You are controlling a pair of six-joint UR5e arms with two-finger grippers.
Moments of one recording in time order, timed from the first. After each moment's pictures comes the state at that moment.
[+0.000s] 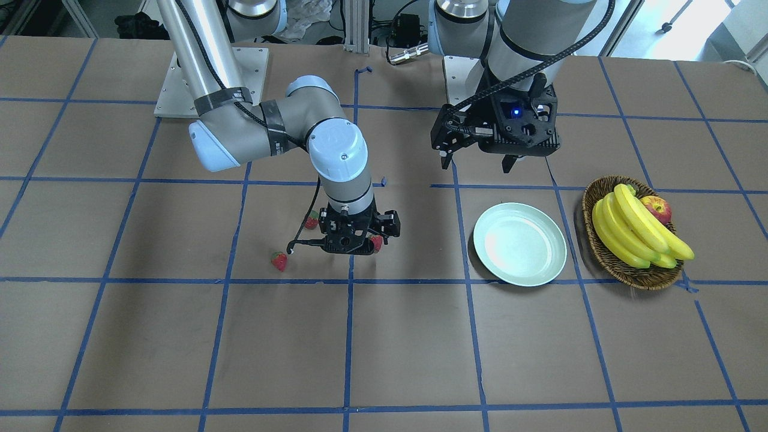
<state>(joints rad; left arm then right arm) -1.67 -1.60 -1.59 -1.49 1.53 -0.09 1.95 -1.14 1.79 -2.26 -1.45 0.51</state>
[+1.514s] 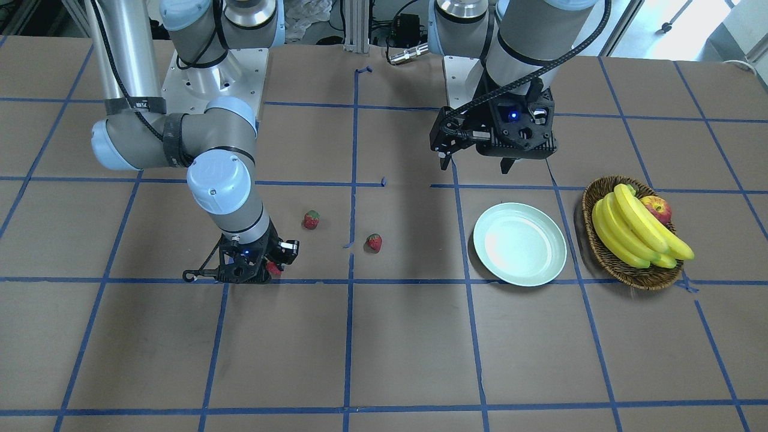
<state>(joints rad) -1.67 -1.60 -1.60 -1.49 1.53 -0.09 1.70 -1.17 1.89 -2.30 -1.50 0.21</state>
